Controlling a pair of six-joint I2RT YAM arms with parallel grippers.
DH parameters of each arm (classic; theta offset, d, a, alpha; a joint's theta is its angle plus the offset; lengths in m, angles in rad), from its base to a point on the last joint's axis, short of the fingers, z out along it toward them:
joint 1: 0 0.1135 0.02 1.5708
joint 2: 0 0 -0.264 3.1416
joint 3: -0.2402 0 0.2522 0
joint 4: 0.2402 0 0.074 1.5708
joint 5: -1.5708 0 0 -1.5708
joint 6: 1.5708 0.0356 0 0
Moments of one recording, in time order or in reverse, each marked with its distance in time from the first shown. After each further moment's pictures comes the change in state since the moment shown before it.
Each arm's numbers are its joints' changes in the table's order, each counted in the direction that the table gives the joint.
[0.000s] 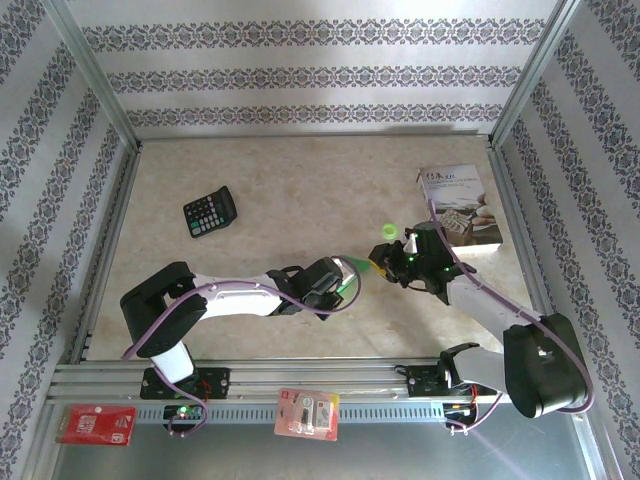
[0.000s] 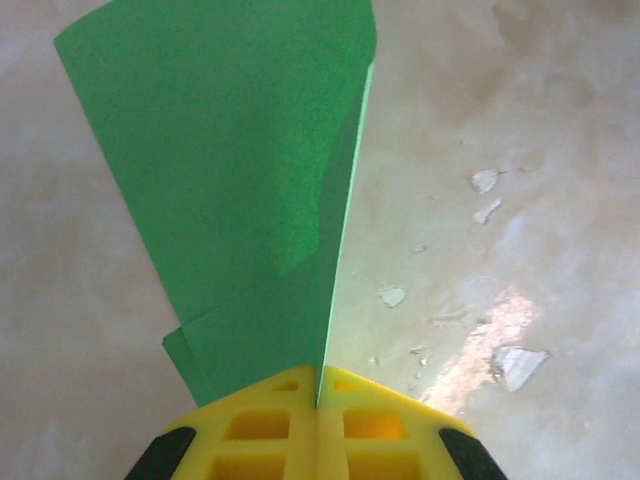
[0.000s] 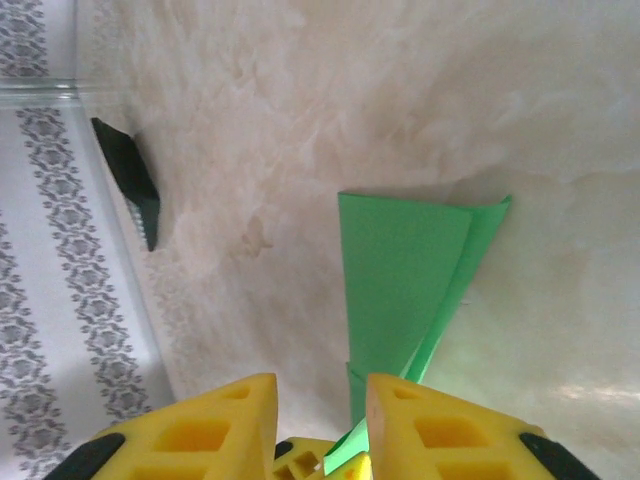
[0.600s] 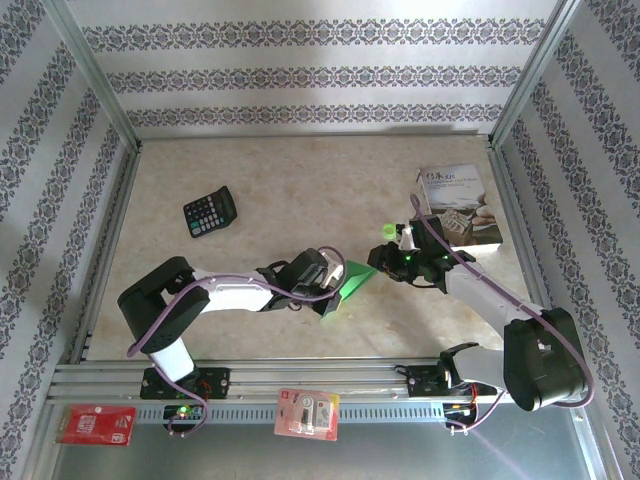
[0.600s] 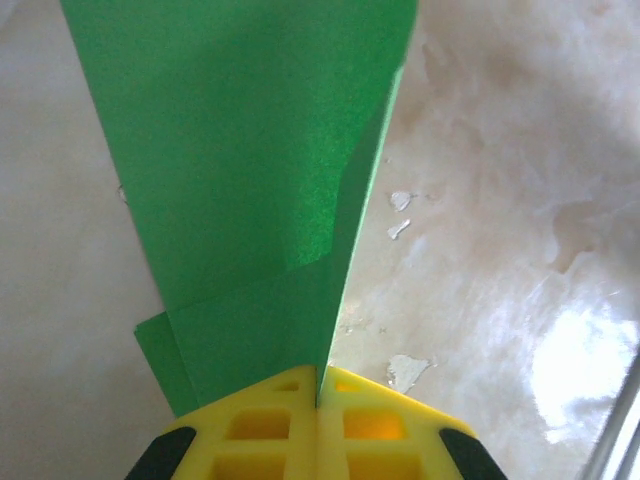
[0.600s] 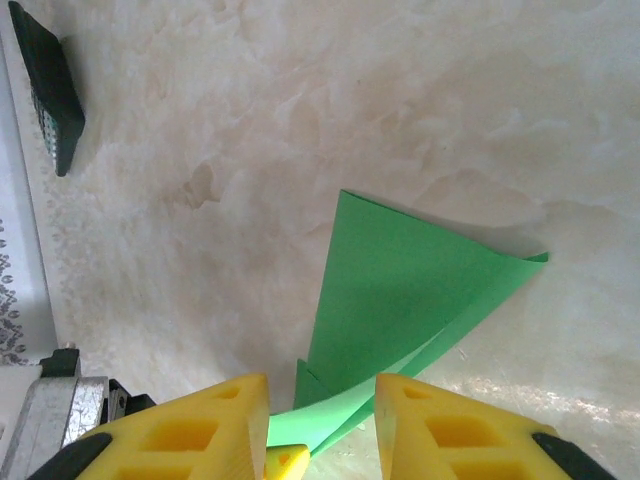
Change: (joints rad) left arm 0.113 -0.008 0.095 -0.204 -0.348 -0.240; right arm 0.014 -0.038 -0.101 0.194 -0.018 -0.304
